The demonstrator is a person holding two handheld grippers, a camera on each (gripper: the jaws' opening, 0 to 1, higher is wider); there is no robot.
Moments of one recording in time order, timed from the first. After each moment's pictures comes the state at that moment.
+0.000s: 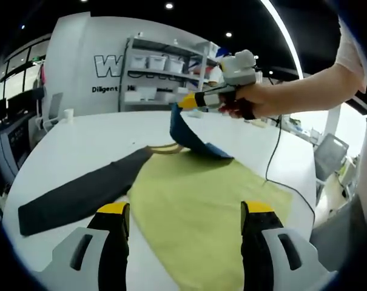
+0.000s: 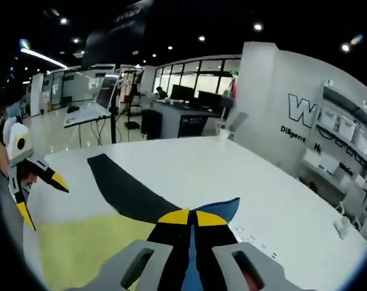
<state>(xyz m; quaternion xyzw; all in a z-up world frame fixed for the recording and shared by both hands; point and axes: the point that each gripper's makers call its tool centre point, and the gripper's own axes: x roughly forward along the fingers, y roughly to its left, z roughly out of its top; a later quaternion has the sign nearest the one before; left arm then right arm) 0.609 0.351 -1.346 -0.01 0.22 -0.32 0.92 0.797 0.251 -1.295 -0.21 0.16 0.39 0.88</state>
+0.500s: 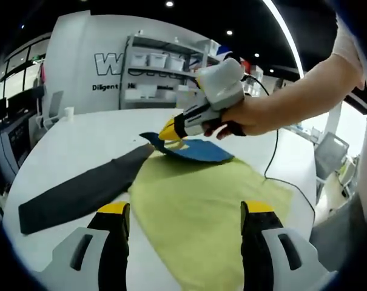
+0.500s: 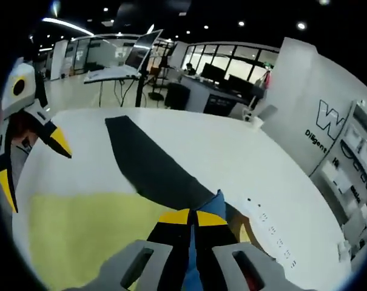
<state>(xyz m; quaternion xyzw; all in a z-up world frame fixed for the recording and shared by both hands) 0.609 0.352 -1.350 -0.01 0.23 -0.32 0.92 0.773 0.301 -1.368 -0.30 0.21 0.44 0.82</state>
